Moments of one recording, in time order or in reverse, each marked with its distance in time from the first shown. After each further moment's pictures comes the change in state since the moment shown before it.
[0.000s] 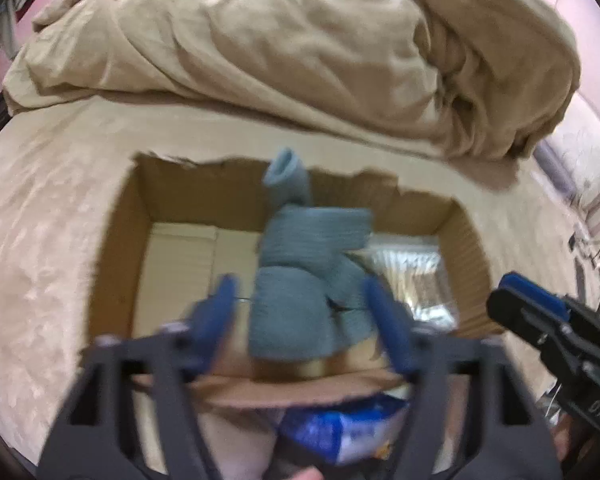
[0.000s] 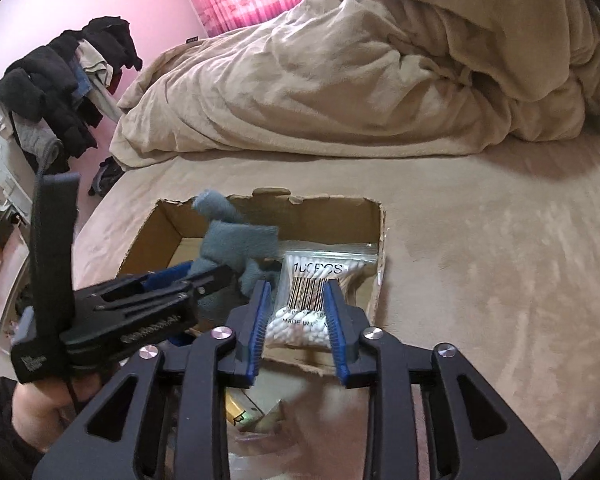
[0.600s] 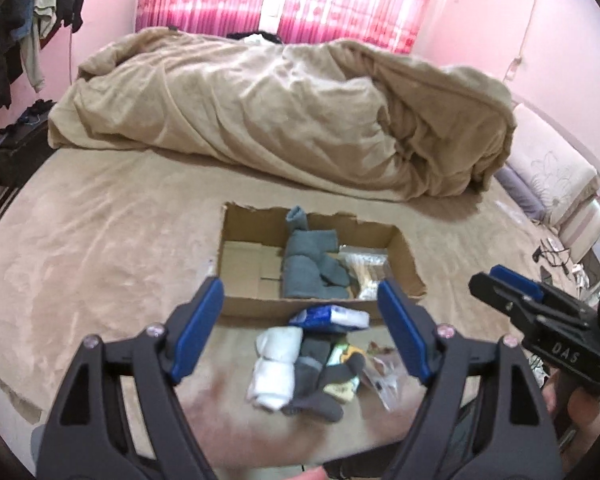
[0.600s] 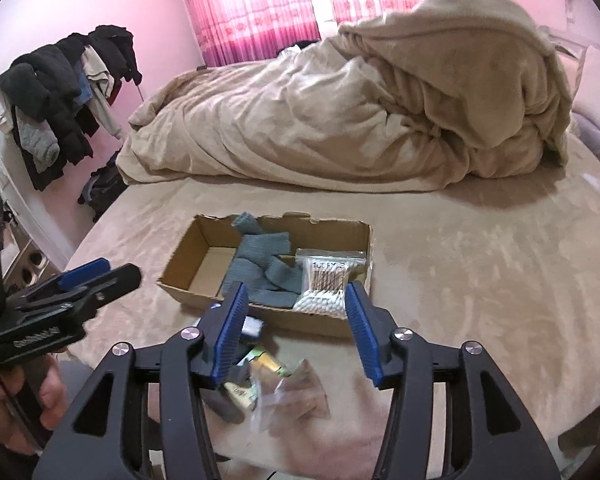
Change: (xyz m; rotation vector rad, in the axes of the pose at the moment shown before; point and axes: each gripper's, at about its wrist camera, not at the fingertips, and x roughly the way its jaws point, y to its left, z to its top) left arm -0.170 0.025 -0.035 0.029 -0.180 -0.028; right arm -0.097 0.054 -0.012 -0.038 -0.100 -0.099
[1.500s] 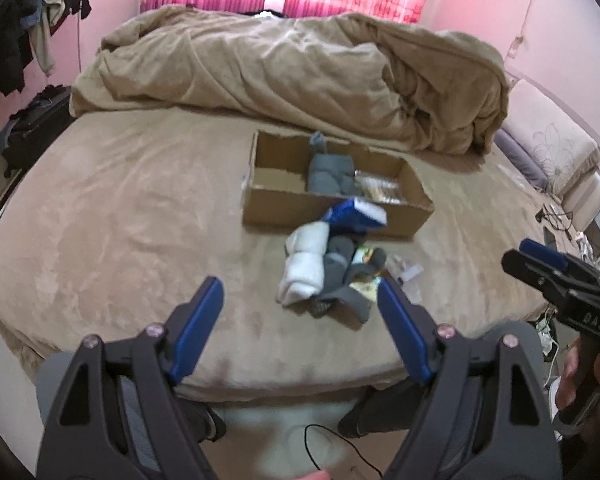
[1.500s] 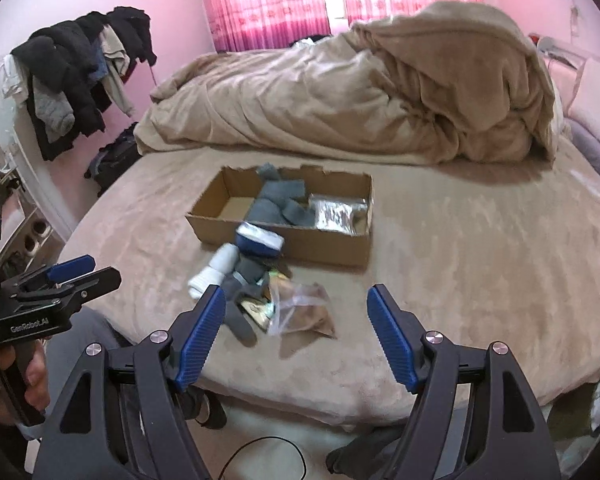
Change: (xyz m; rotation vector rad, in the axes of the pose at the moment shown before) left arm -0.034 0.019 -0.085 0.018 0.098 0.034; right arm -0.049 0.021 -0.070 -0.057 0.035 -0.013
